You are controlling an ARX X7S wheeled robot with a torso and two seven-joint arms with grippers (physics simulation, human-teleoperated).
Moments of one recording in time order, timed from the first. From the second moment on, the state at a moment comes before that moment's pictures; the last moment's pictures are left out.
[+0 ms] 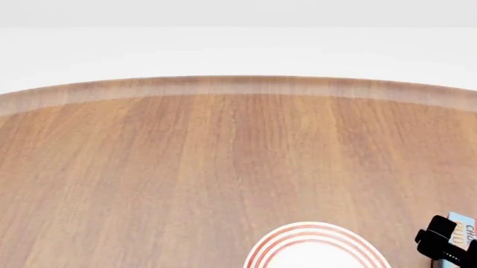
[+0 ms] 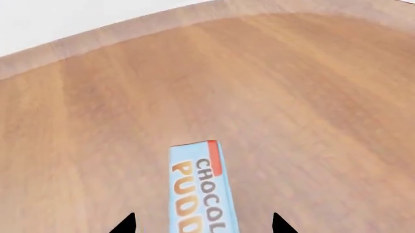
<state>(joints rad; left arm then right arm) 0.25 -0.28 0.02 0.11 -0.23 0.20 -1.01 0.79 0.37 0.37 0.93 0.08 0.41 0.00</state>
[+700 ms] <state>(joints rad) 0.25 -0.29 0.03 0.11 -0.23 0.20 -1.02 0.72 0.32 0.36 0.05 0.21 0.88 -0.03</state>
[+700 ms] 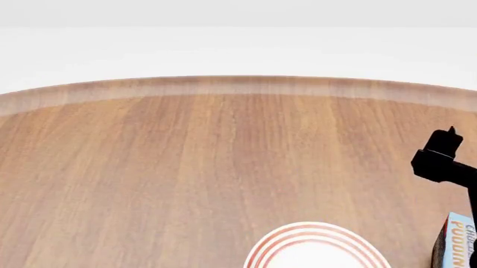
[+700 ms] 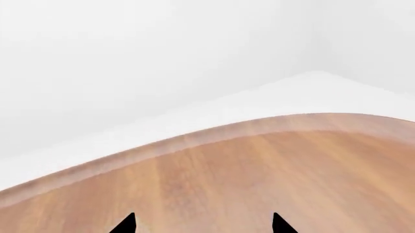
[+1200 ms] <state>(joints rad) 0.25 -0.29 0.03 0.11 -0.24 0.21 -1.02 0.91 0.33 0.34 -0.42 0.33 1.26 -0.01</state>
